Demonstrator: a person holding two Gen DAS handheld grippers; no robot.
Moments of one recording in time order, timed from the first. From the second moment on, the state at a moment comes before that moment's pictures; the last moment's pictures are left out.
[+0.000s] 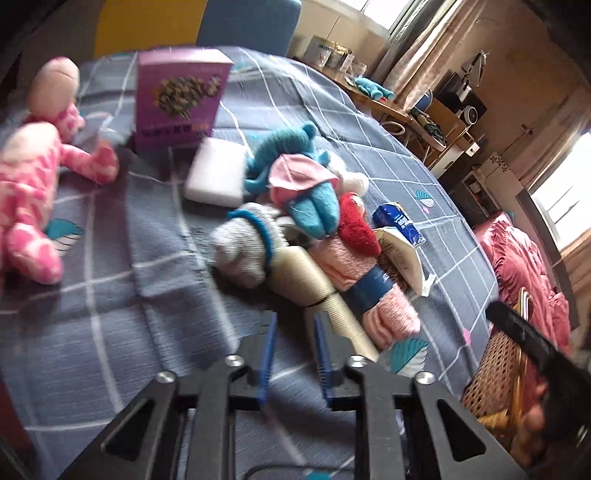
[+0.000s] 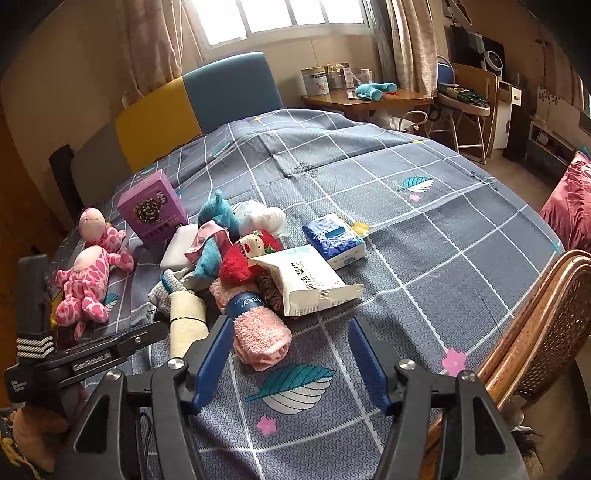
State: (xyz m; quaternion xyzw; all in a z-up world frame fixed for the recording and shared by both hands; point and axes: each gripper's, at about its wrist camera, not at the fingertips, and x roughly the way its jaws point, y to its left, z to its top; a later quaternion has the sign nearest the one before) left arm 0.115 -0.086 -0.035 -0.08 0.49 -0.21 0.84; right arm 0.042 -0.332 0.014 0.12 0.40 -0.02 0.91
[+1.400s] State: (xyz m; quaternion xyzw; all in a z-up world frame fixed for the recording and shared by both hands) left arm 0.105 -0.104 -0.039 -0.09 0.50 -0.26 0.82; right arm 0.188 -0.389 -0.010 0.11 0.50 -0.09 0.86
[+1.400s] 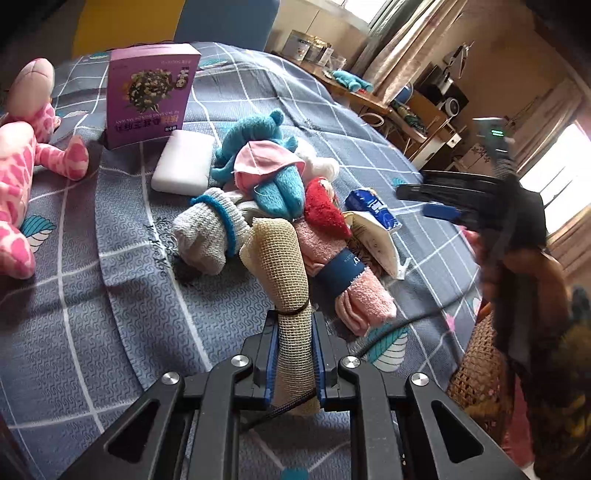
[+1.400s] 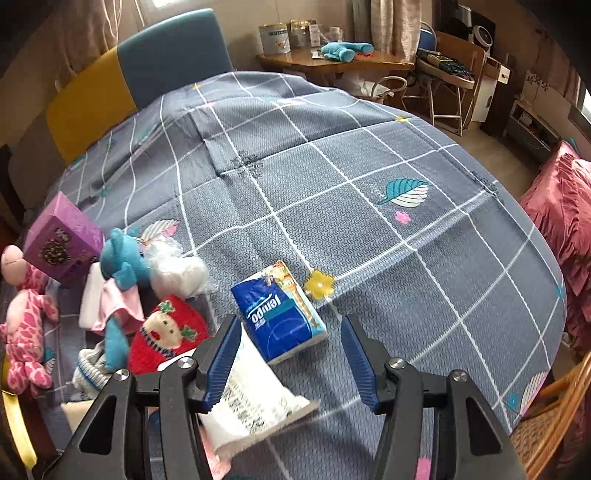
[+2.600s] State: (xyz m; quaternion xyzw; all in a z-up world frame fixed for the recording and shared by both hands) left arm 0.125 0.229 -0.024 -0.18 0.43 0.05 0.88; right arm 0.243 -0.355 -0.077 -0.03 0.55 -0.08 0.83
